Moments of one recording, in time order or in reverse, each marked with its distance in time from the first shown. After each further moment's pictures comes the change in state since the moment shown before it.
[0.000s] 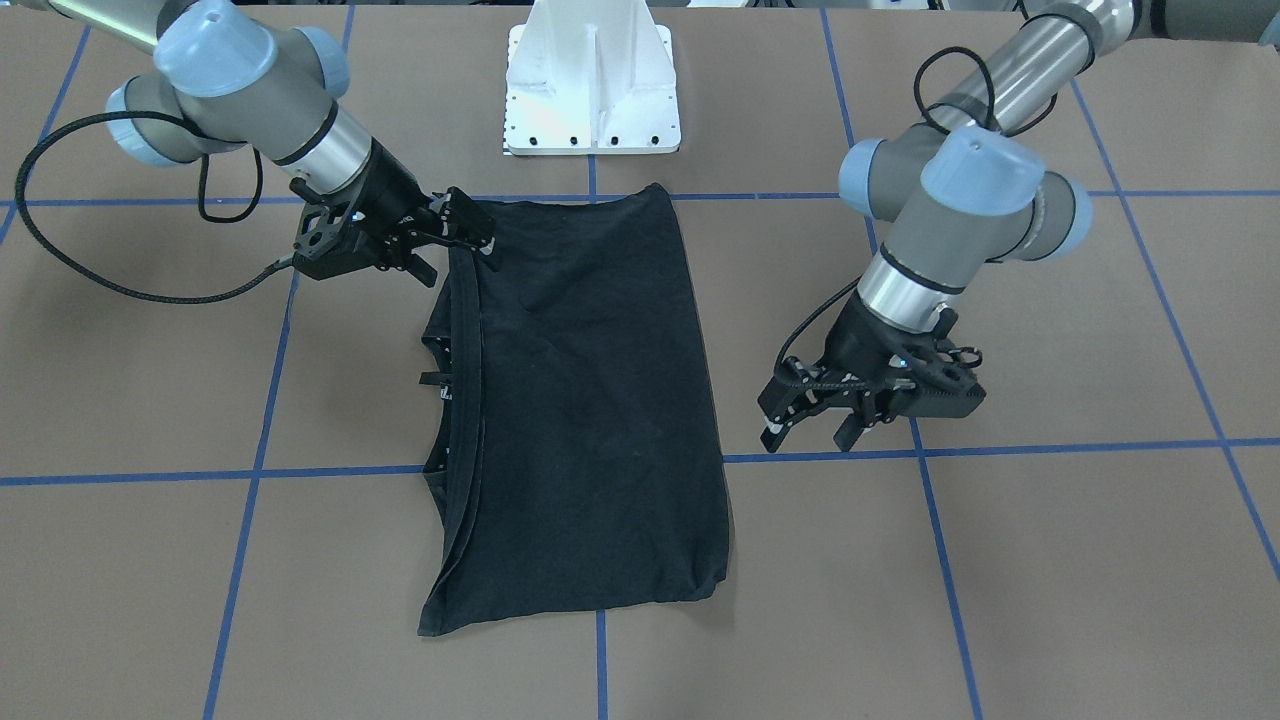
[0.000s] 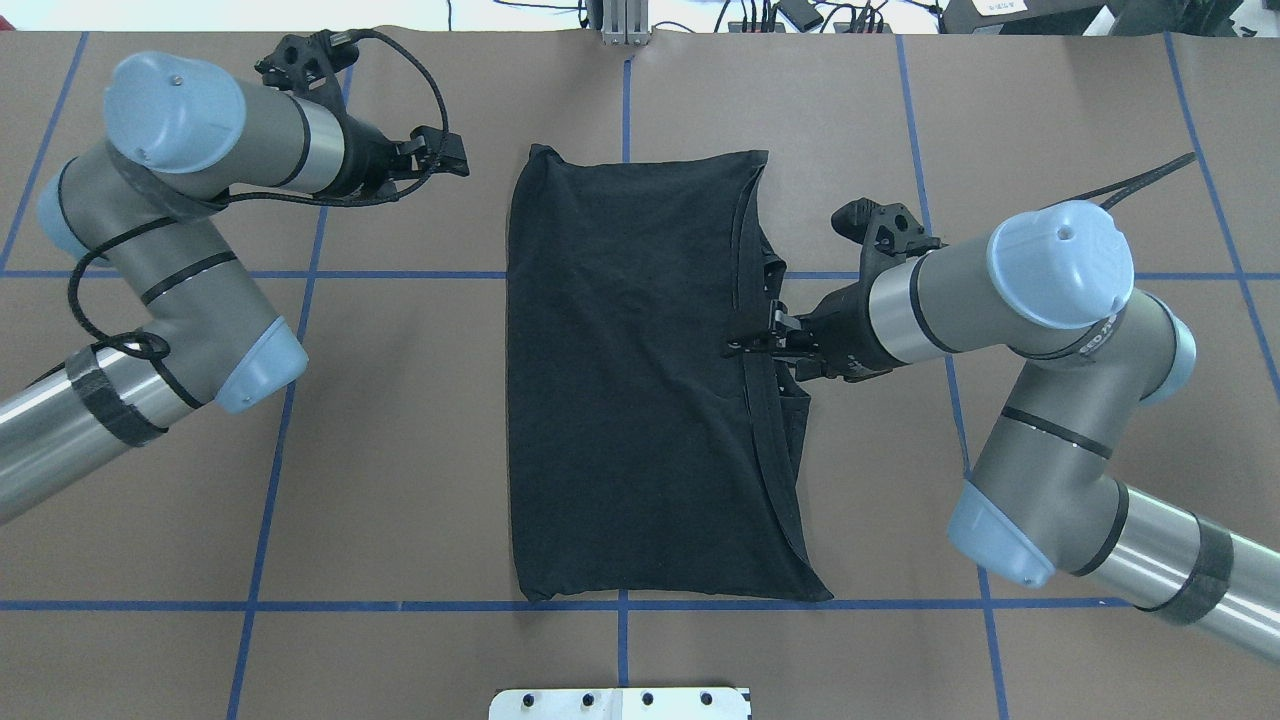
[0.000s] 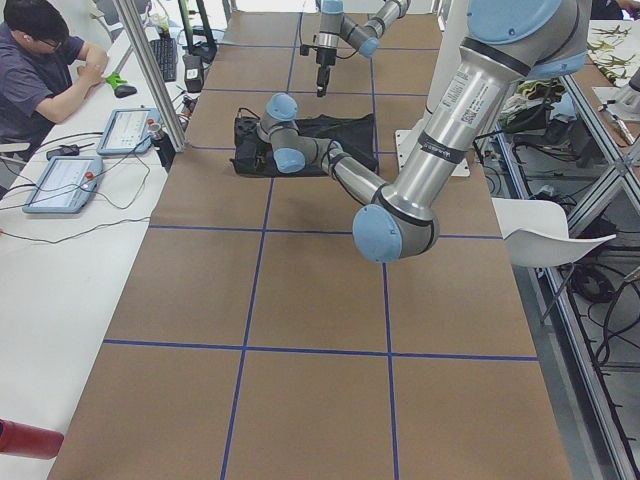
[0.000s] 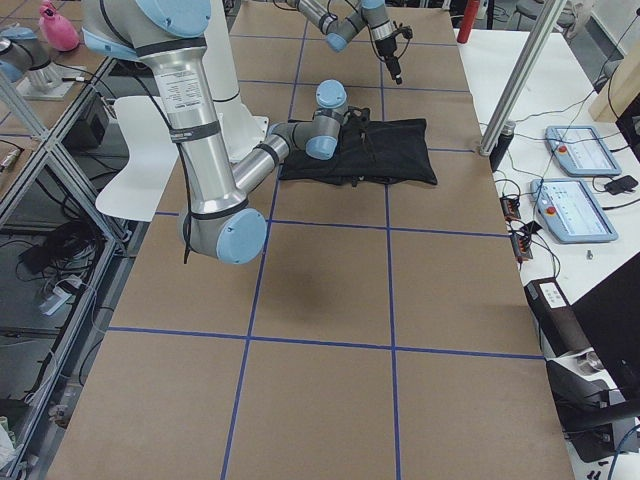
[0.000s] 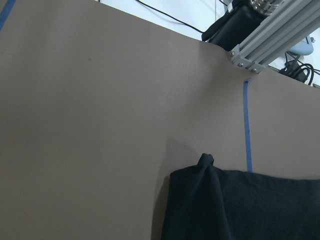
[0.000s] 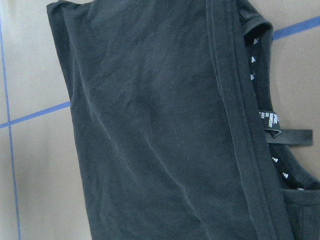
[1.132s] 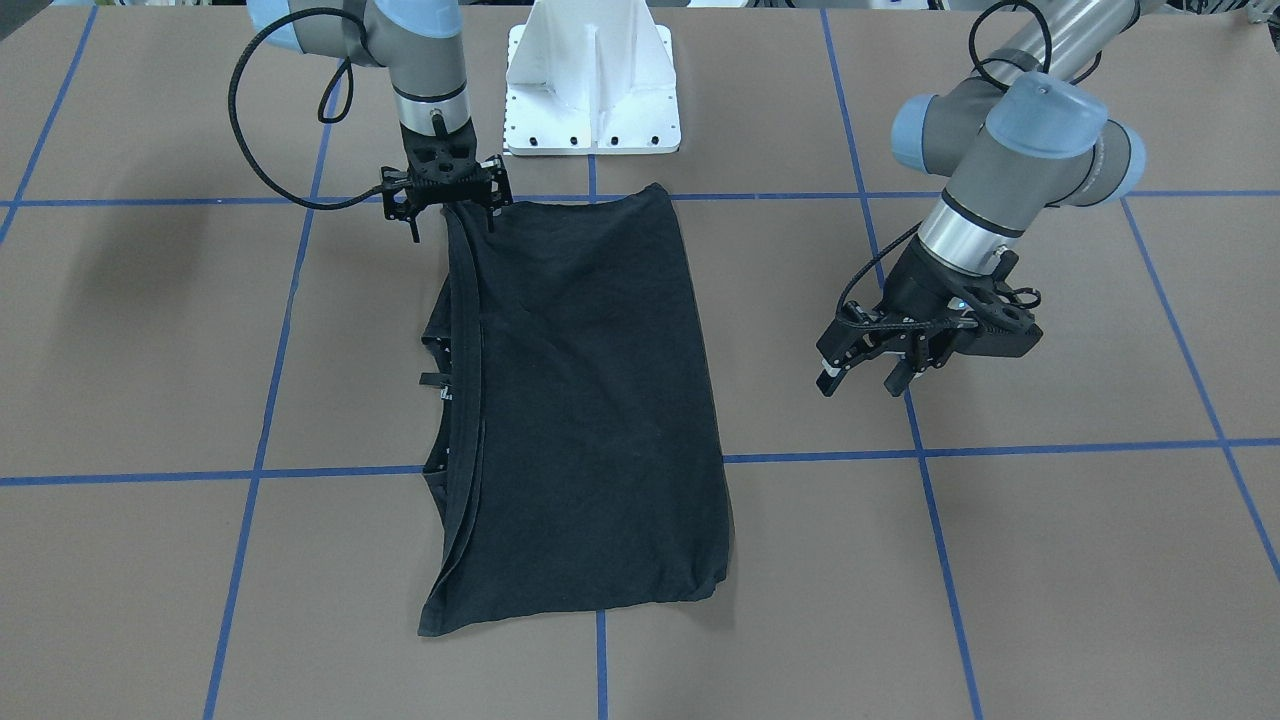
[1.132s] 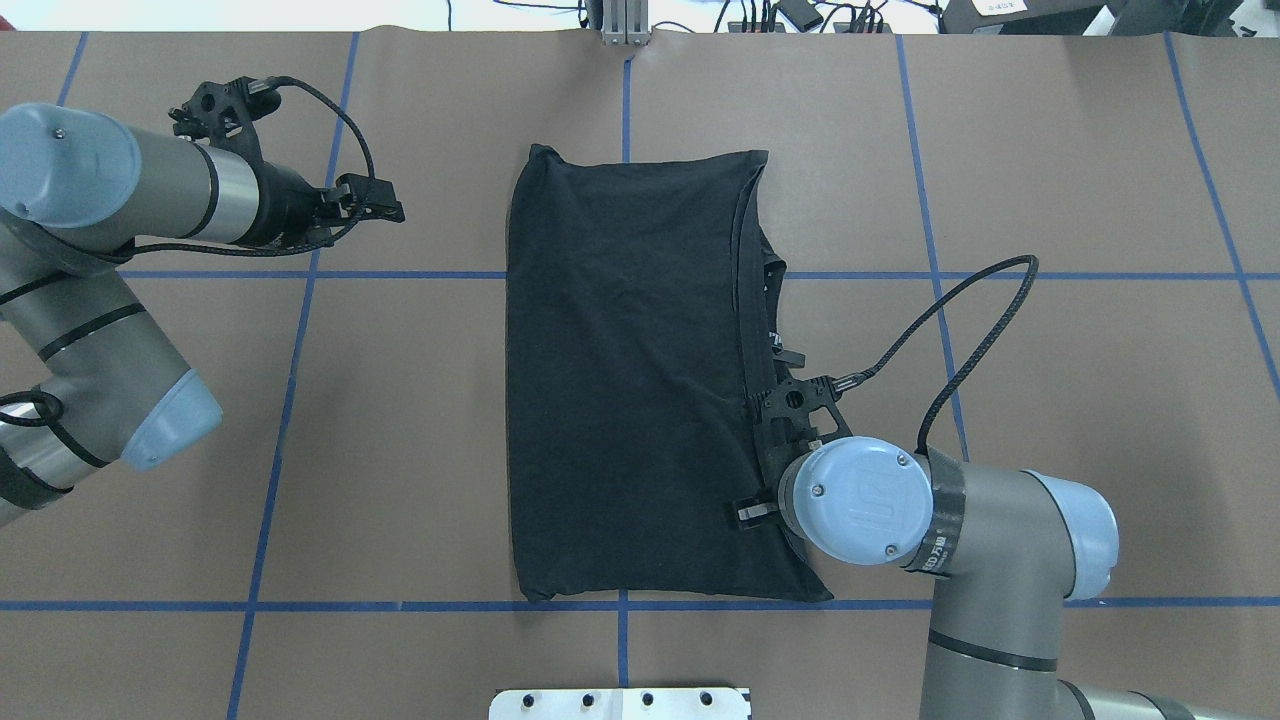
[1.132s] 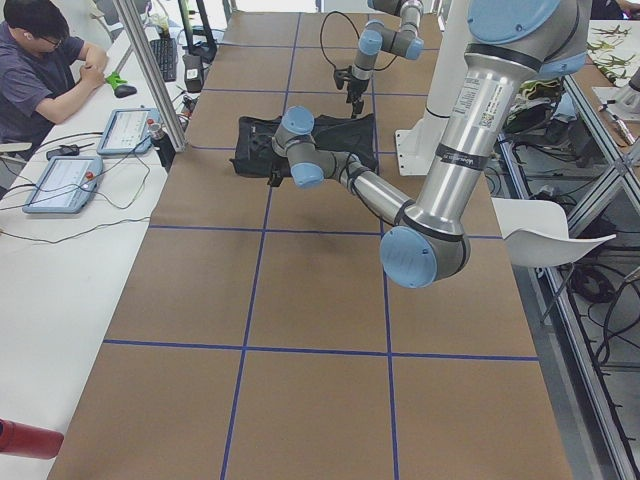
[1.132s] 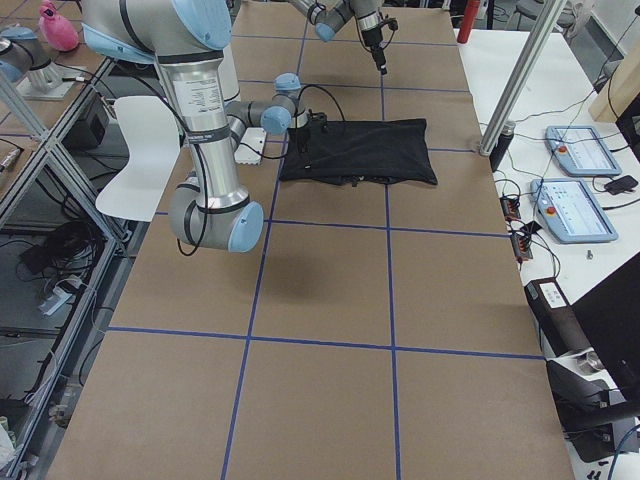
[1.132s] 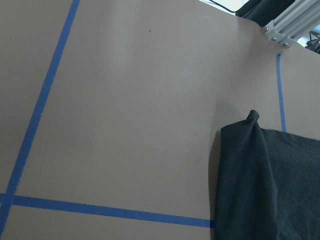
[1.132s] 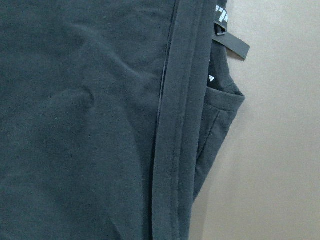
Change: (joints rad) left arm 0.002 0.146 -0.125 0.009 -0.023 0.000; right arm -0.311 0.031 0.122 -0.641 -0.398 -0.300
